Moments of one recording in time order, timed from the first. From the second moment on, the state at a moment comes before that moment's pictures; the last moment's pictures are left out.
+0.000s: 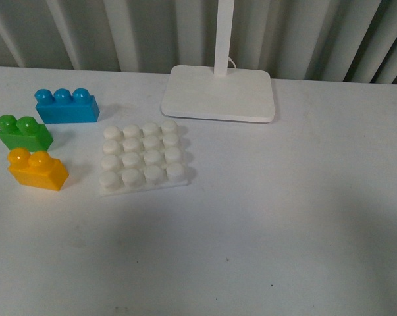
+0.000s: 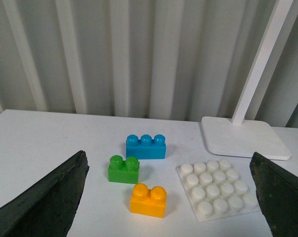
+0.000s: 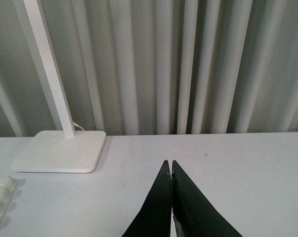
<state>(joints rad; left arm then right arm) 0.00 0.00 0.01 0.00 0.00 0.00 0.00 0.24 0.01 0.24 0.00 0.00</state>
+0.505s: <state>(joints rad) 0.00 0.00 0.01 0.00 0.00 0.00 0.00 0.01 0.01 0.00 0.00 0.00</state>
